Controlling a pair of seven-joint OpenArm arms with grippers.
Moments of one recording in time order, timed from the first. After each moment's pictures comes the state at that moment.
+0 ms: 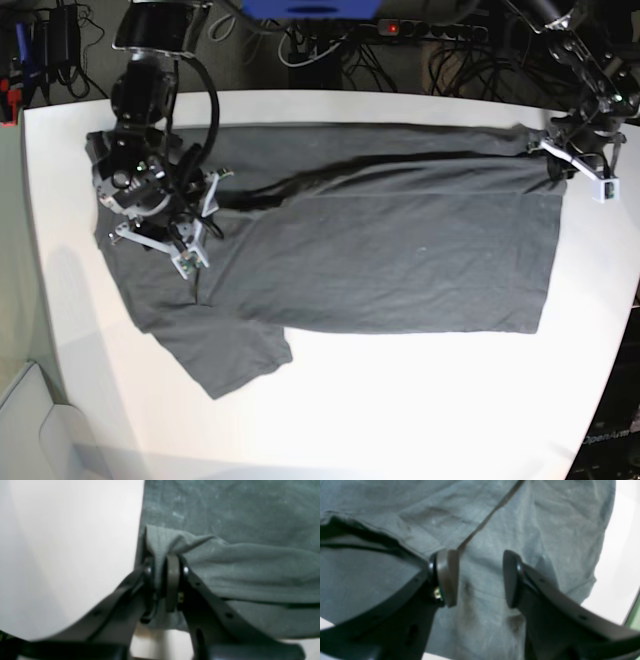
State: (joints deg) left arm 7.4 -6.2 -48.1 86.3 -12.0 -40.3 43.5; right arm -1.6 -3.8 12.1 100.5 -13.3 40.1 -56.7
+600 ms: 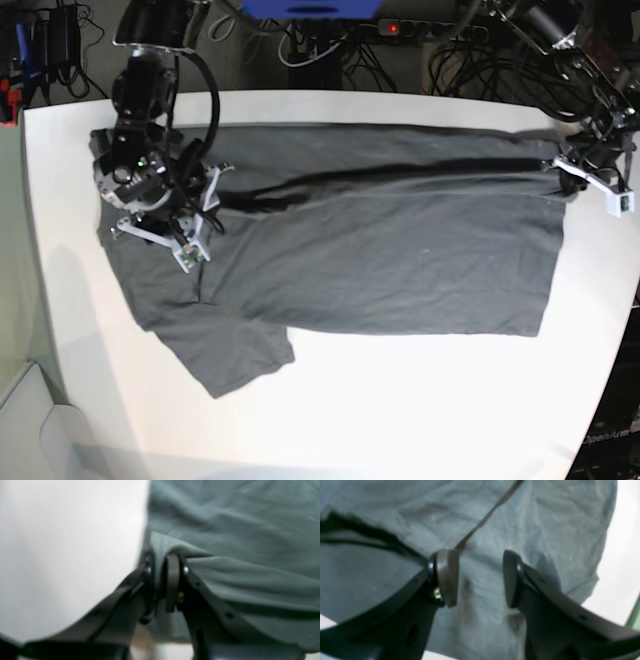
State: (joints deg) left arm 0.8 -5.7 -54.6 86.2 -12.3 -40.5 50.9; right arm -2.6 -3.8 11.9 100.4 -13.3 40.1 -56.6
